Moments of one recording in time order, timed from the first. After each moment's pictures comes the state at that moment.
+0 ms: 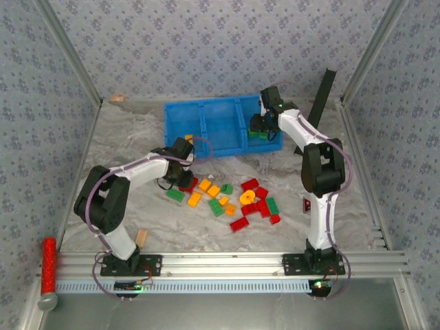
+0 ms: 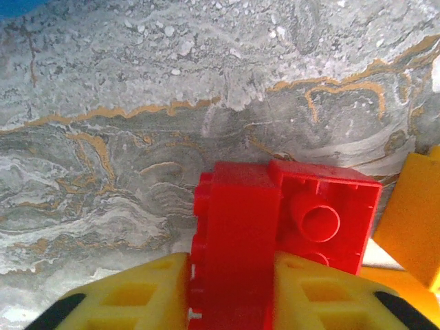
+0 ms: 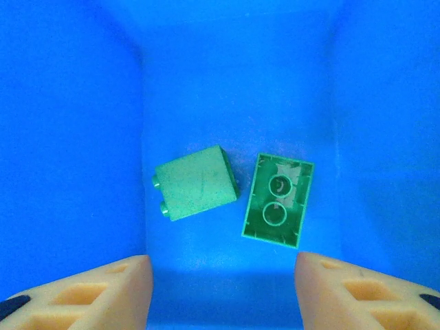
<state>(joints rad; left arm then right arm) -0.52 1.69 1.04 -0.65 -0.03 -0.18 0.27 2.11 1.79 -0.69 0.00 0.20</state>
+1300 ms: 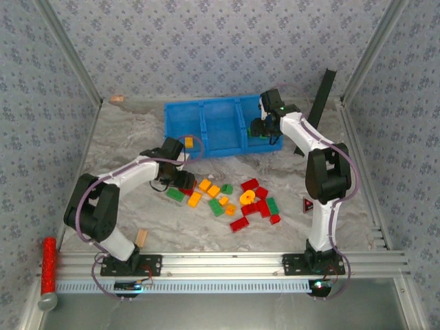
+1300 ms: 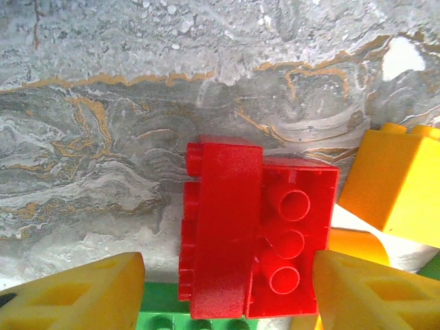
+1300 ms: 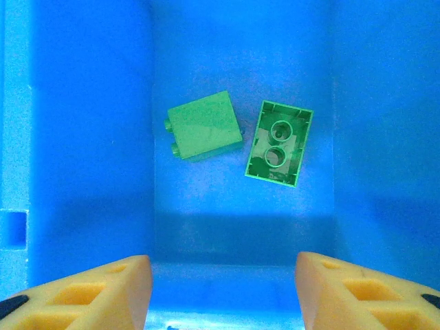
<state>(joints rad) -0.46 1.59 0.97 -0.64 0.11 -0.20 0.30 2.01 1.70 -0.73 0.01 0.19</state>
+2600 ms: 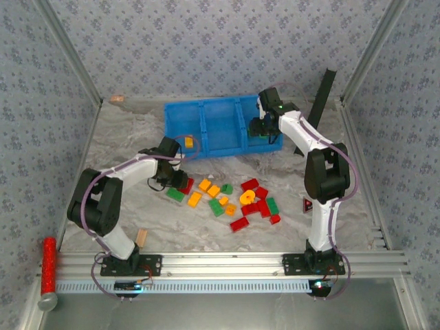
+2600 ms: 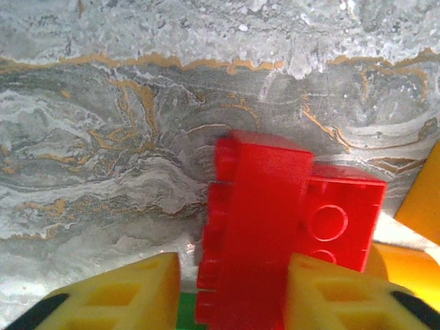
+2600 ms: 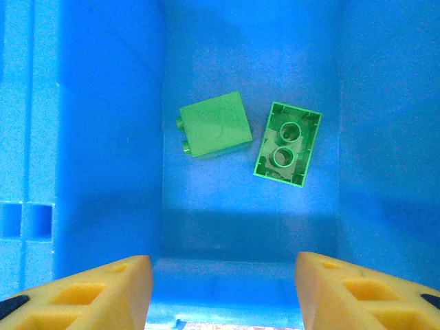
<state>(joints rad) -0.40 1.64 0.97 -0.64 0.12 -0.21 0.31 2.02 1.74 -0.76 0.01 0.17</state>
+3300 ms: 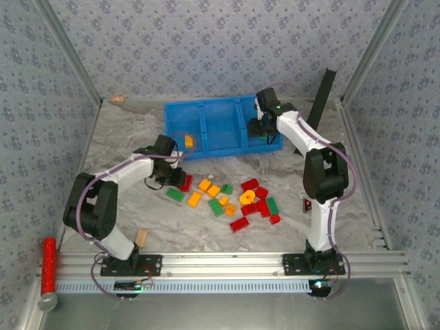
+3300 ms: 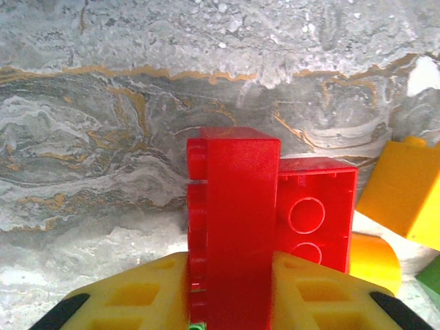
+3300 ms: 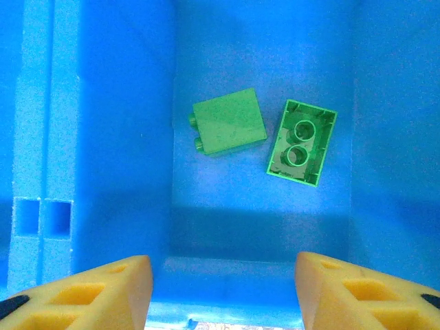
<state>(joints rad) -0.38 1.60 0.98 -0.65 0.19 -0.21 0.32 2.03 1.74 -0.77 0.01 0.17</state>
